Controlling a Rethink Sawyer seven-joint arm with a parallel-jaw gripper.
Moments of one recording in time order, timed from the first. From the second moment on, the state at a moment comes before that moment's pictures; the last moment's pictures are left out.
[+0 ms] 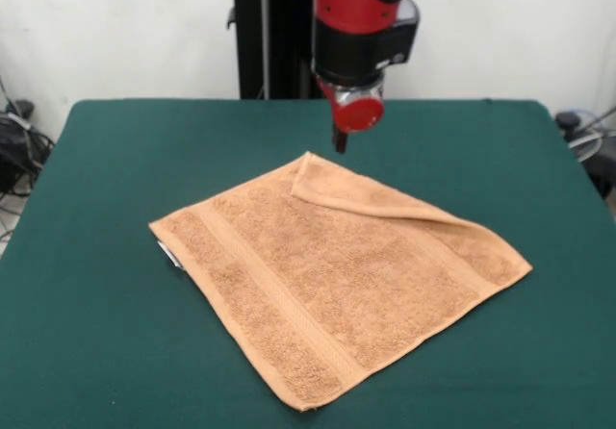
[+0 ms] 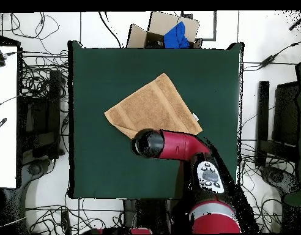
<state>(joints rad) -0.27 -0.59 0.01 1.77 -0.17 0.54 2.91</state>
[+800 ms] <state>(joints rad) -0.28 -0.47 -0.01 1.52 -0.19 0.54 2.91</state>
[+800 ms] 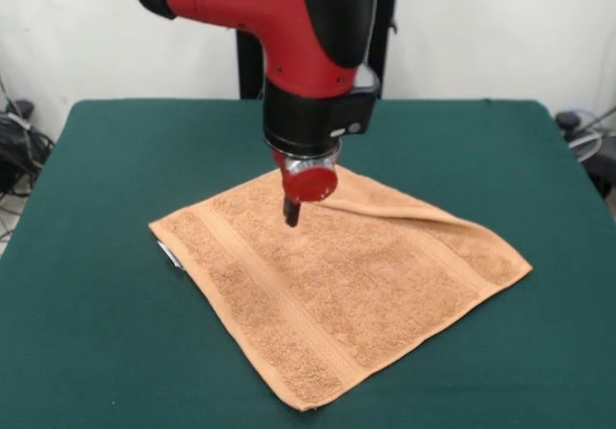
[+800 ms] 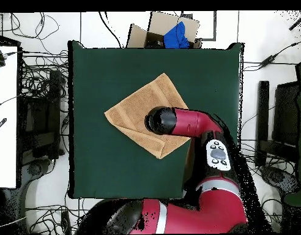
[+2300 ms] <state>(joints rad) -0.39 -0.38 0.04 1.56 -0.19 0.51 2.91</state>
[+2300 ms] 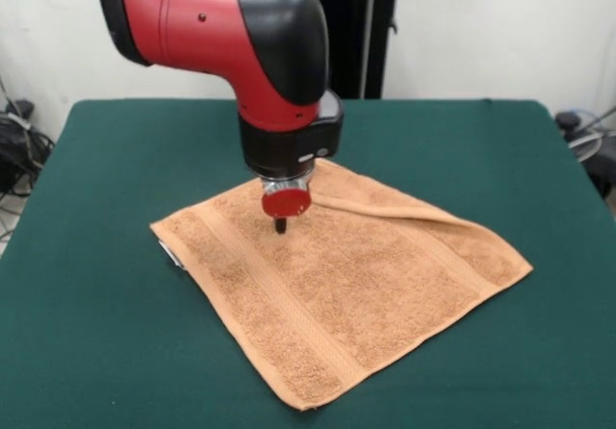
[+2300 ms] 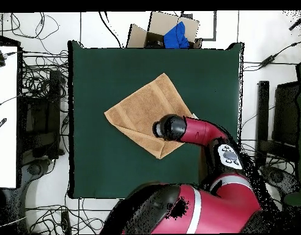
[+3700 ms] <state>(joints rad) -0.39 -0.39 0.07 1.63 -0.13 0.47 2.91</state>
